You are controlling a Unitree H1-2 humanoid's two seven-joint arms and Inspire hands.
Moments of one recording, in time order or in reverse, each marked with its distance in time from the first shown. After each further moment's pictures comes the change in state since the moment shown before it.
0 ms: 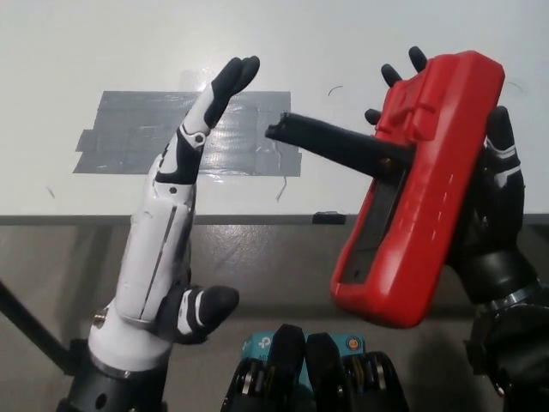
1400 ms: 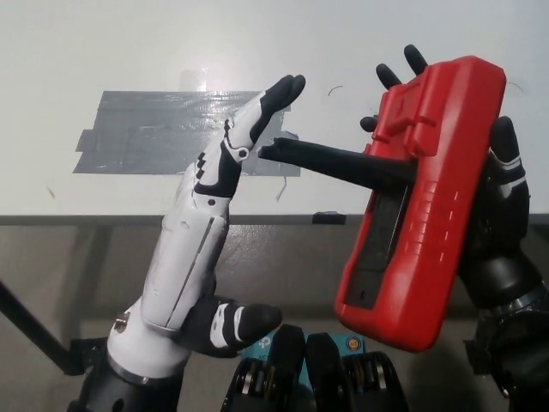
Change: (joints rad) left_arm 0.003 0.000 -0.051 -0.008 0.025 0.008 -0.035; right_arm -0.003 -0.017 0.009 -0.015 -0.002 -0.001 0.051
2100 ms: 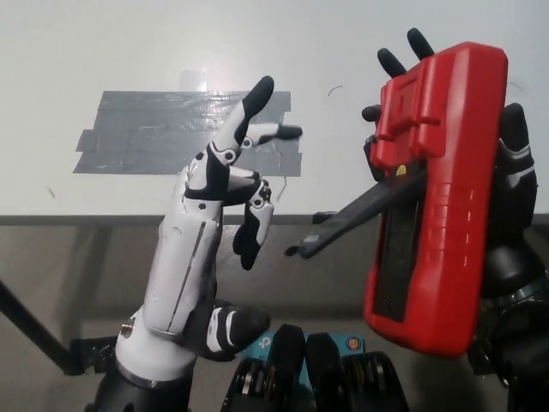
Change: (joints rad) left_arm 0.027 -0.061 0.016 0.038 0.017 -0.092 0.040; right_arm -0.039 0.003 -0.007 -0.006 0.000 -0.001 -0.001
